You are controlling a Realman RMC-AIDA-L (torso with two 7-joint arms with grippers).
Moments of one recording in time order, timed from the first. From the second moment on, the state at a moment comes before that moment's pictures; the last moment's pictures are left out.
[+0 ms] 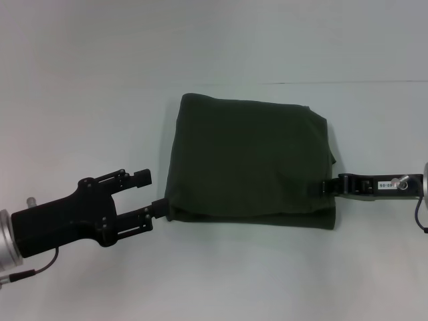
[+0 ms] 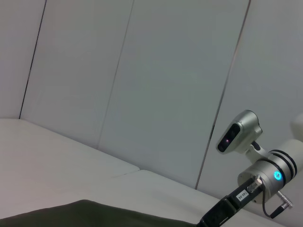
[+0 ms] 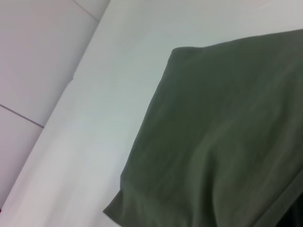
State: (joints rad) left arm -0.40 -2.13 0.56 0.64 1.90 1.71 -1.25; right arm 0.63 2.01 -0.77 -0.53 -2.10 -1.32 2.16
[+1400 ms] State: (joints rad) left arm -0.44 -2.13 0.56 0.64 1.89 1.66 -1.25; right arm 0.57 1.97 -0.56 -0.66 -2.09 -1.24 2.22
